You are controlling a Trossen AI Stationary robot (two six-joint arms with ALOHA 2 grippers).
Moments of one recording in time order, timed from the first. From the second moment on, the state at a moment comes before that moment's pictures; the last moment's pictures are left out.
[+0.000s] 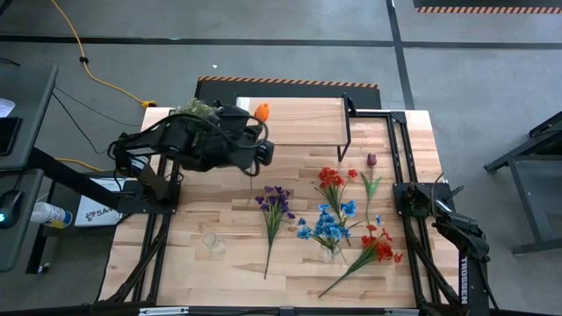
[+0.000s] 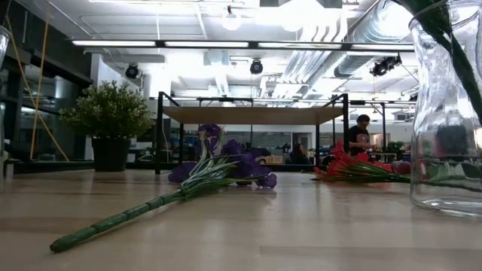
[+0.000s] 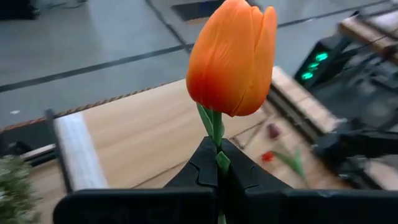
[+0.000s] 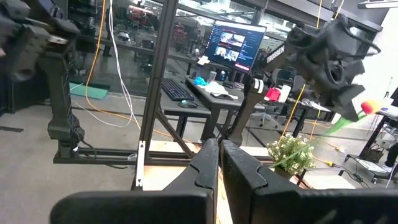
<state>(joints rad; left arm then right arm) -0.20 1.74 2.36 -1.46 -0.89 -0.97 1.28 2.15 2.28 0.35 1.57 -0.65</state>
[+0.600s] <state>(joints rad) -0.41 1.72 2.36 -1.06 -0.94 -0.72 1.28 2.15 2.28 0.35 1.57 -0.65</state>
